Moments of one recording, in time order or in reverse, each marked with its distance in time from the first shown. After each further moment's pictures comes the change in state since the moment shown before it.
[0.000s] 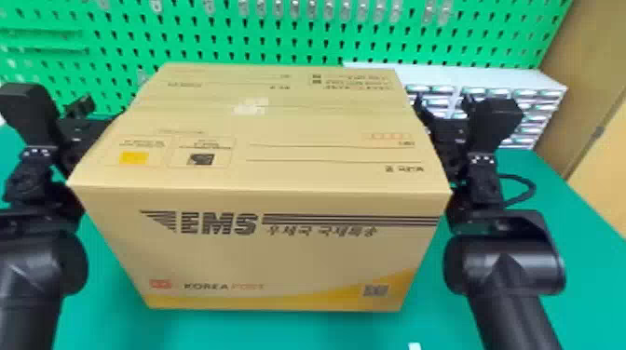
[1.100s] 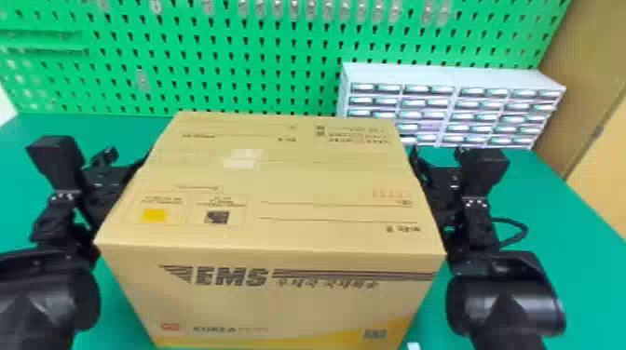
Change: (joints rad) left arm 0.070 0.000 -0.021 0.112 0.051 -0.013 -0.001; right arm 0.096 -0.016 -0.011 0.070 -0.018 0.005 0.000
